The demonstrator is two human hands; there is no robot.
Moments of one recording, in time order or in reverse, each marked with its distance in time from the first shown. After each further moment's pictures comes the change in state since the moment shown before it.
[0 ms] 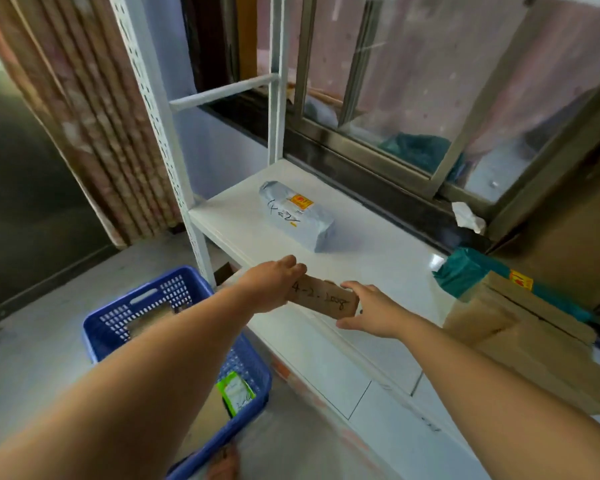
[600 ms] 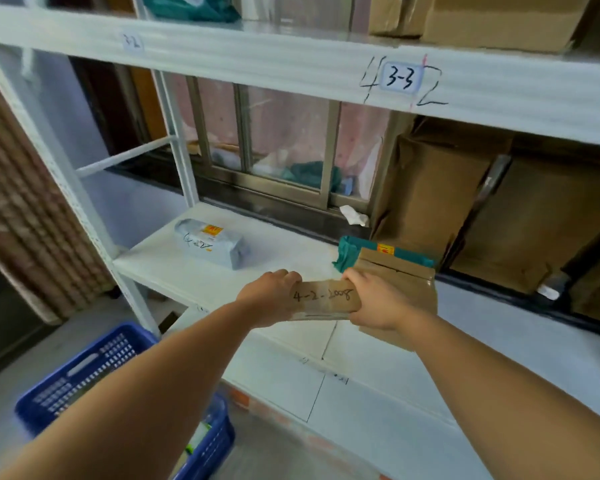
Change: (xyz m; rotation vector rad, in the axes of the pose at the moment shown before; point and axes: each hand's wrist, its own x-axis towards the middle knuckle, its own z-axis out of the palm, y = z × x) left_hand -0.037 0.208 -0.051 -0.074 0.092 0.128; right_hand -0.196 0.101 -0.051 -0.236 0.422 -0.024
